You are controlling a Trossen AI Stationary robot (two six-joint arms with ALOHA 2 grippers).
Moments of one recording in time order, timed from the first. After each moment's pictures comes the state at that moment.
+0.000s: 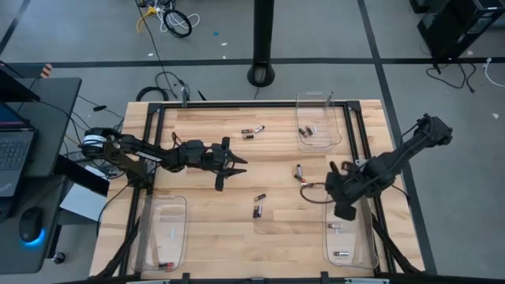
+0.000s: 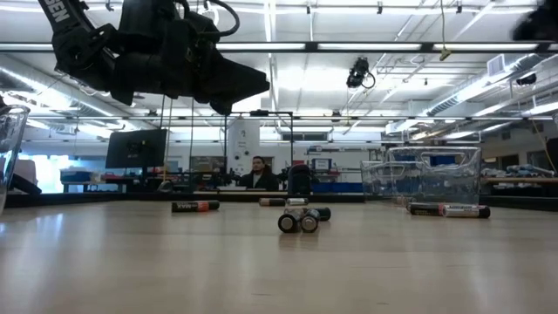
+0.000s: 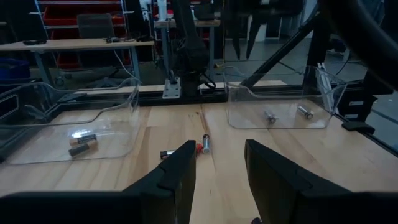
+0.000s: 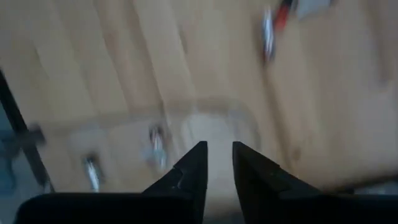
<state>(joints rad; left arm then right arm) 0.10 1.48 0.47 0.96 0.19 0.02 0.55 1.18 1.10 -1.29 0.10 0.84</state>
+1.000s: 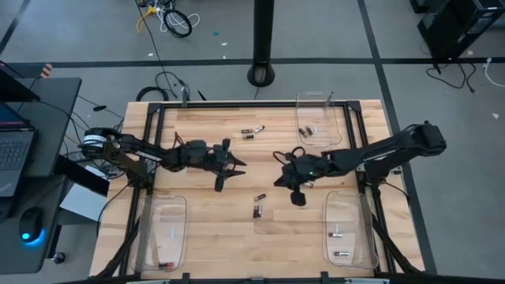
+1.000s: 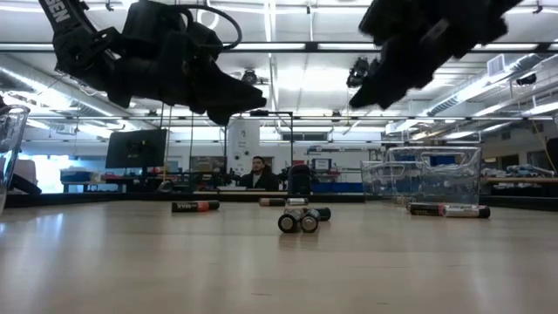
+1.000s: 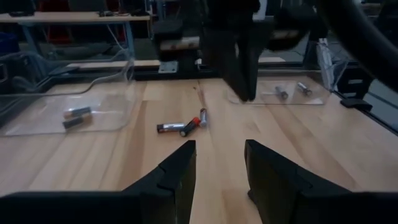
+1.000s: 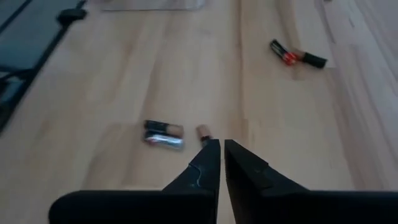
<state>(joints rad) 0.11 1.48 0.47 0.86 0.21 0.02 0.11 1.37 0.72 0.01 -0.03 0.10</state>
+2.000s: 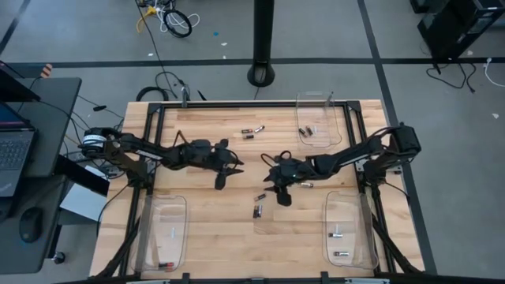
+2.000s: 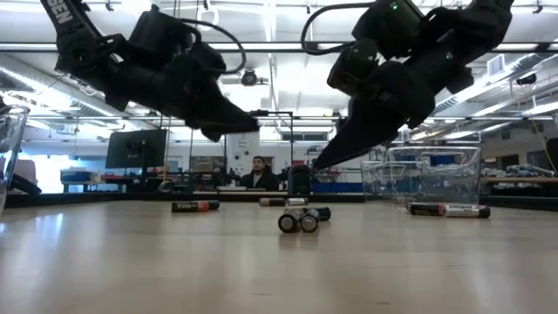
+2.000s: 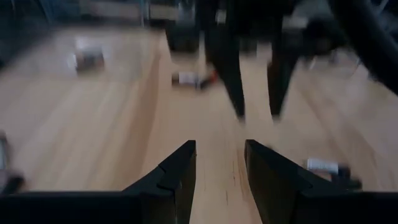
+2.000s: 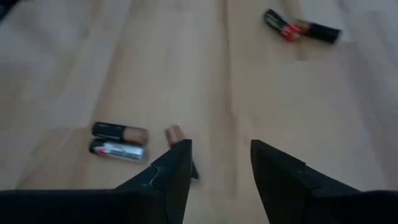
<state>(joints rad) 0.14 1.48 0.48 0.67 0.17 -0.03 0.06 1.64 0.72 0.24 -0.03 0.10</state>
